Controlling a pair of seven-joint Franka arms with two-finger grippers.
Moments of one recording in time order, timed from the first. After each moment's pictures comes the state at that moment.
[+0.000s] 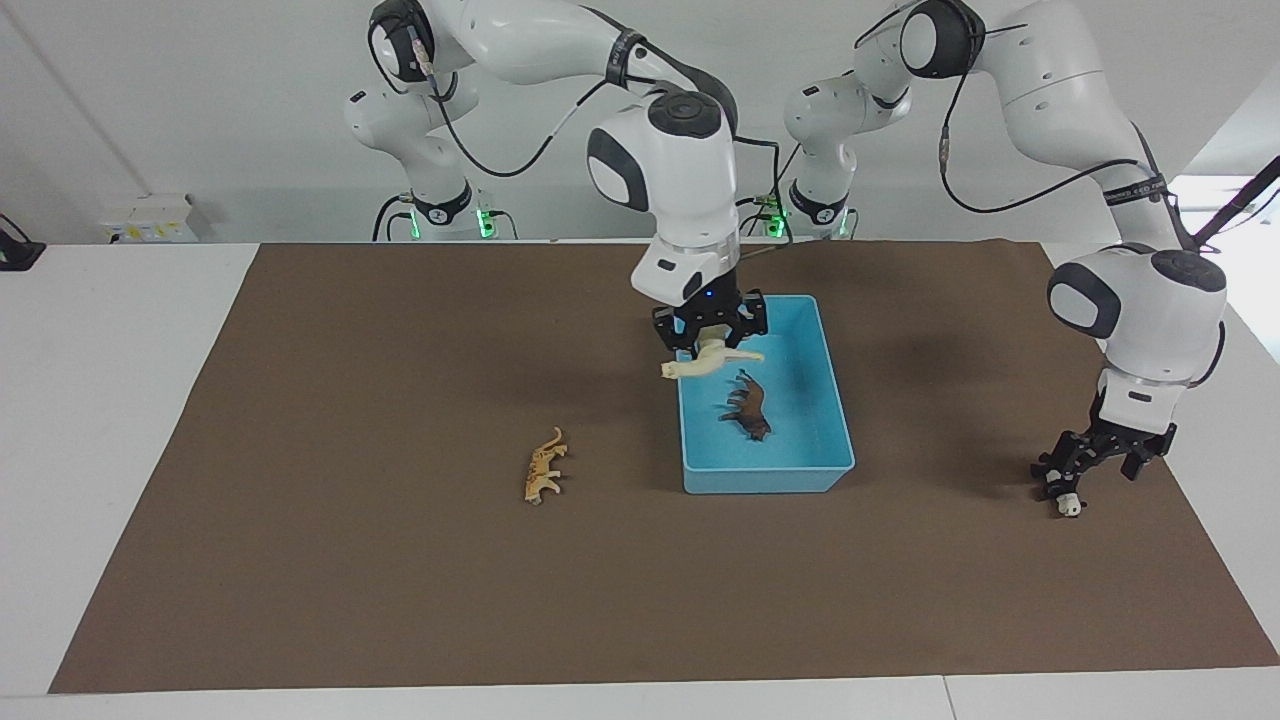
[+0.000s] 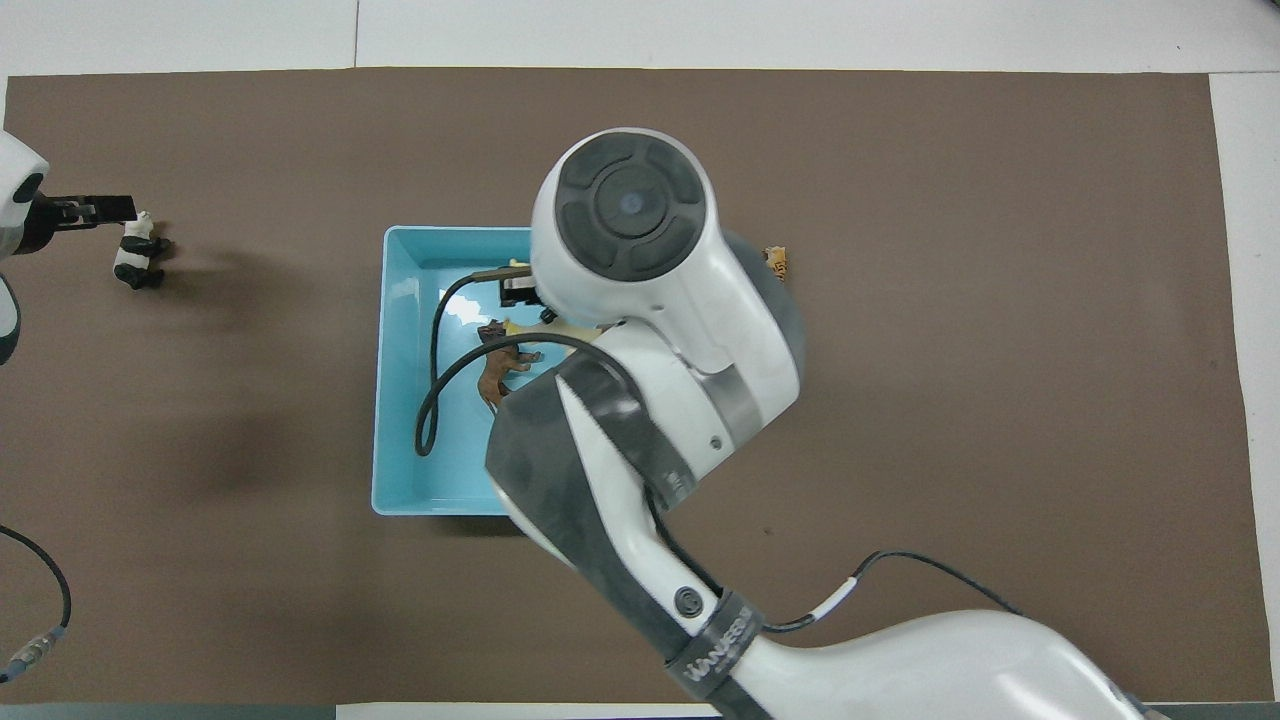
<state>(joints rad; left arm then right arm) 0.25 0.50 -0.03 -1.70 0.06 2.61 0.14 0.72 0.55 0.00 -1.30 0.07 2.11 0.66</state>
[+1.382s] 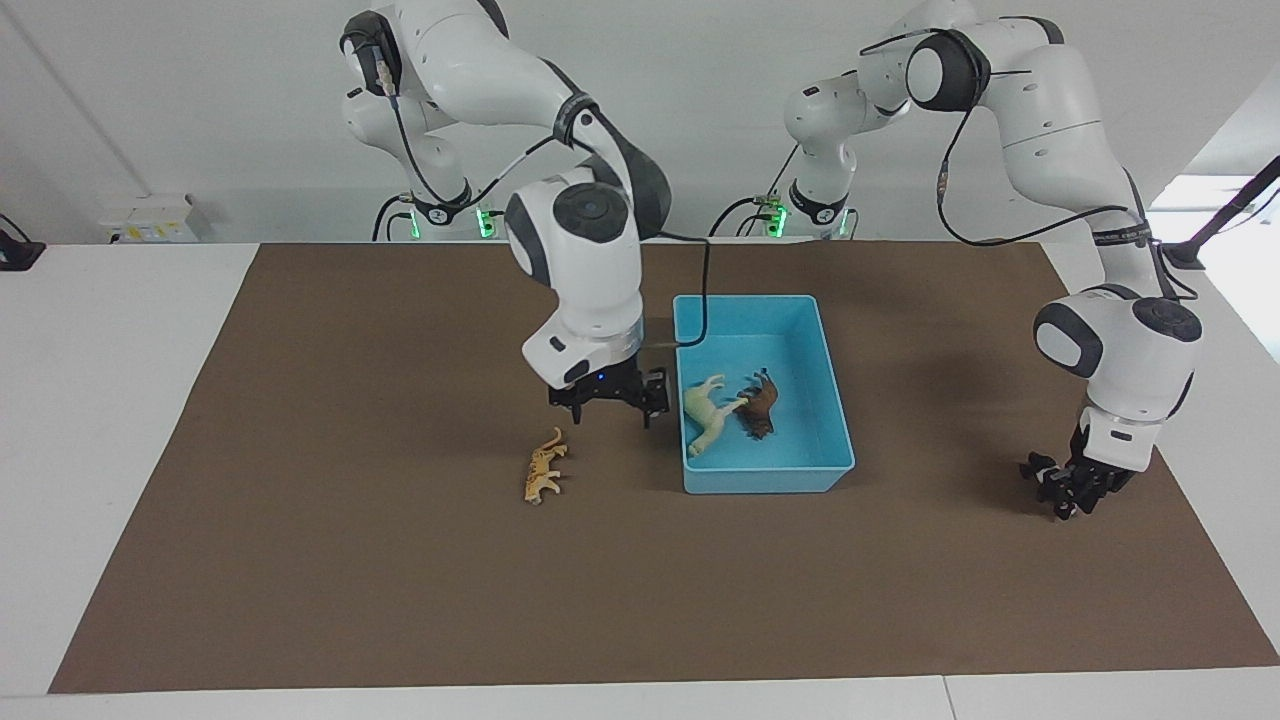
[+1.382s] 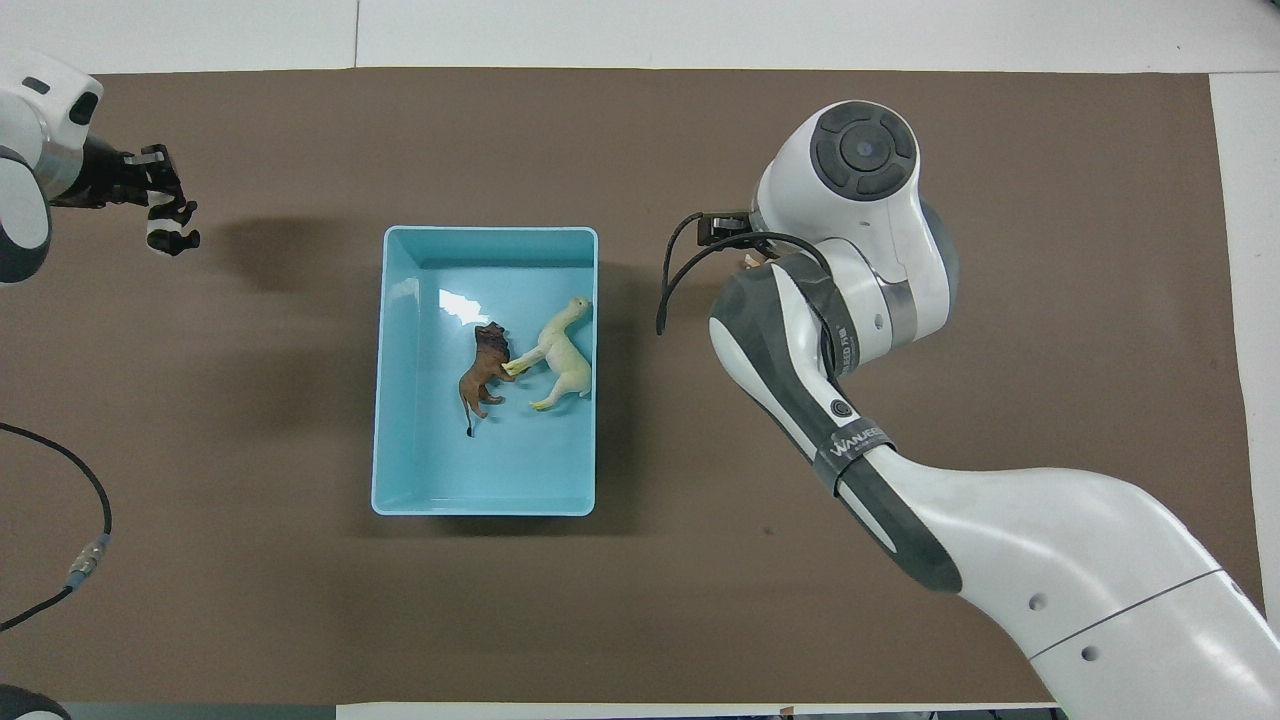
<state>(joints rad) 0.14 0.56 -0.05 -1.38 0.04 2.10 -0.16 0.39 0.51 -0.04 -1.56 0.00 2.20 0.42</state>
